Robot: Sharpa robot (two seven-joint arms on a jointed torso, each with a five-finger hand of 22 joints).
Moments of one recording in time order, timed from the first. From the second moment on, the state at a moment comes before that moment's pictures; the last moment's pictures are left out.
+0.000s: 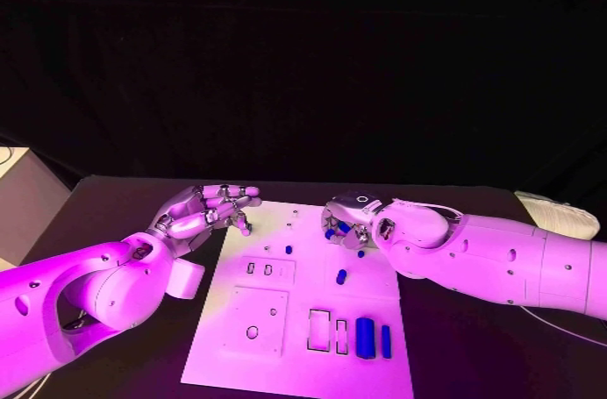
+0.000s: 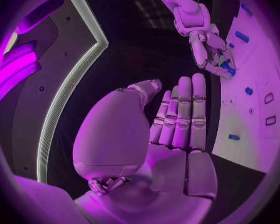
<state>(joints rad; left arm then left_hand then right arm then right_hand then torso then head) 1.23 -1.00 -0.05 1.73 -0.03 -0.19 0.41 1.43 -0.19 0.51 0.16 0.22 0.89 0.23 0.19 0.15 1.09 0.15 0.07 0.07 1.05 0.07 0.83 0.57 0.18 0.96 0.16 0.88 0.52 1.30 -0.68 -0.17 1.38 -1.71 -0.31 -0.13 1.36 -0.20 0.62 0.03 0.15 1.09 0.13 0.24 0.28 1.25 0.09 0.09 0.11 1.46 -0.02 1.25 1.03 0.05 1.47 0.09 1.46 1.31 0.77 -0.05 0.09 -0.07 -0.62</state>
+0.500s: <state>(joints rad) 1.23 -0.99 -0.05 1.72 -0.03 -0.19 0.40 1.43 -0.19 0.51 0.16 0.22 0.88 0.23 0.19 0.15 1.09 0.16 0.07 0.07 1.05 0.07 0.83 0.57 0.18 0.96 0.16 0.89 0.52 1.30 -0.65 -0.16 1.39 -1.71 -0.46 -0.21 1.36 -0.19 0.62 0.03 0.17 1.09 0.13 0.25 0.28 1.25 0.09 0.09 0.11 1.46 -0.02 1.26 1.03 0.04 1.46 0.09 1.48 1.31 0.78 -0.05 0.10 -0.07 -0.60</state>
